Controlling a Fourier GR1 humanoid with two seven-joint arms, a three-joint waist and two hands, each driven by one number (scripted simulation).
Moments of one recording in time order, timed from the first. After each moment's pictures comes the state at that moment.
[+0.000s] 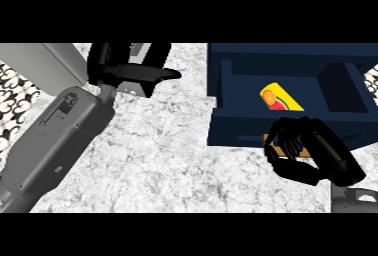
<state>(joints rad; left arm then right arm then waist) -0.85 0.38 -0.42 -1.11 0.68 0.40 -0.22 -0.13 -0.28 0.12 -1.79 0.53 0.25 -0.06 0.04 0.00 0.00</state>
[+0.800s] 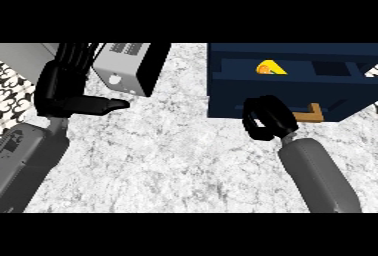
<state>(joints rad) -0.54 0.53 -0.31 -1.33 0.69 0.27 -0.24 -0.51 -0.21 0.18 -0.99 0.90 -0.05 -0.27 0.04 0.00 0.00</state>
